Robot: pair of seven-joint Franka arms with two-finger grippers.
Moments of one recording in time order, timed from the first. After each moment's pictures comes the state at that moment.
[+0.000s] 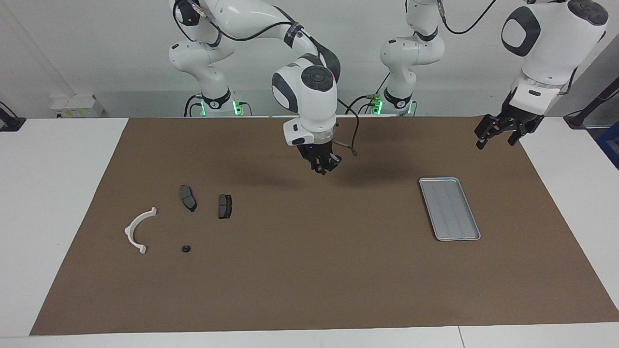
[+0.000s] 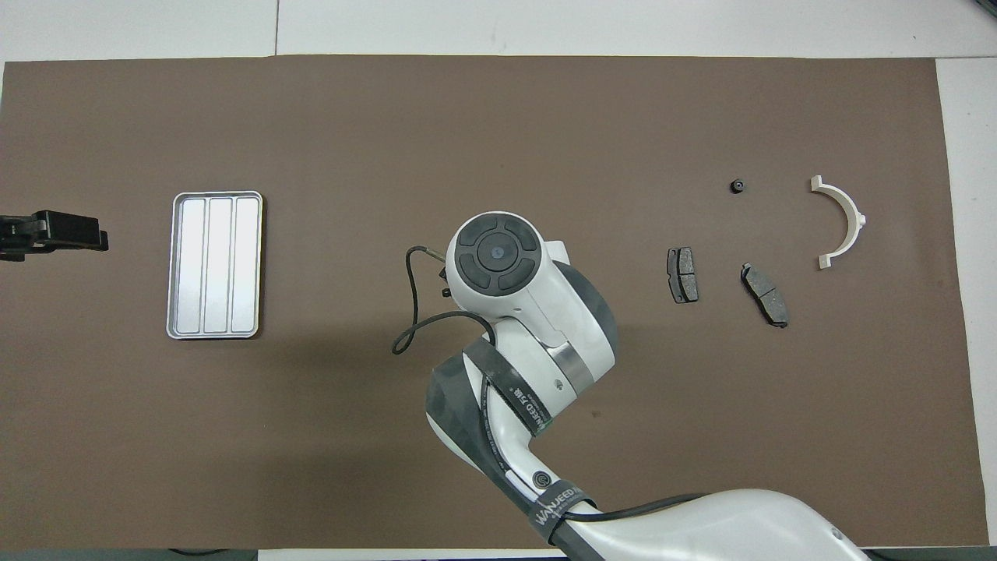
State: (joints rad) left arm 0.05 -0.08 -0.01 -1.81 0.00 1.83 -0.01; right arm 0.60 0.39 0.07 -1.68 0.03 2.08 1.27
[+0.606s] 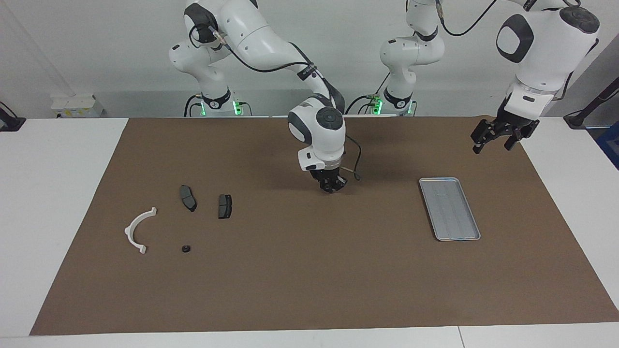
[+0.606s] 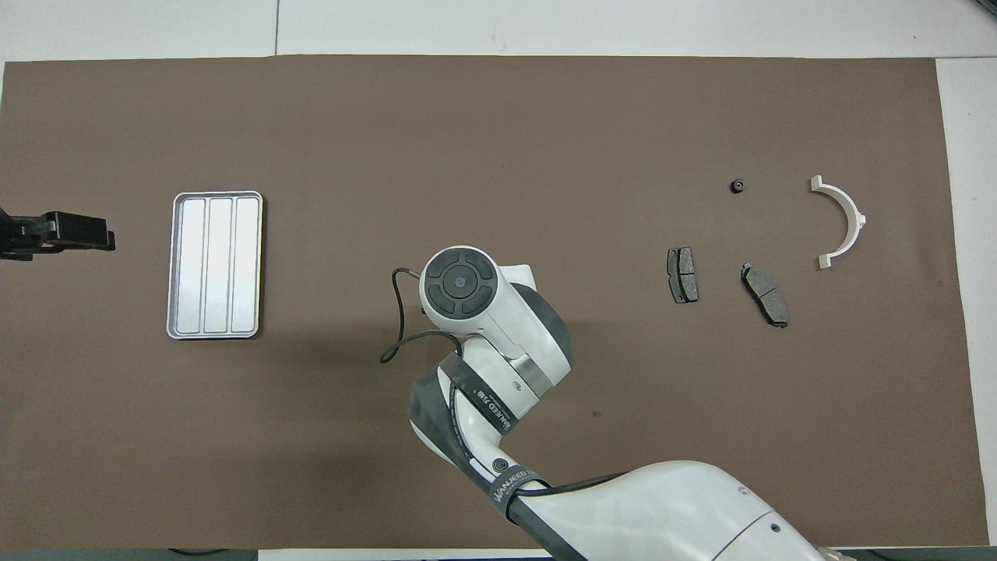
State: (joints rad) left arm 0.05 -0.08 -0.01 -1.84 0.00 1.86 -0.01; right arm 0.65 0.54 0.07 -1.69 0.01 2.24 1.33
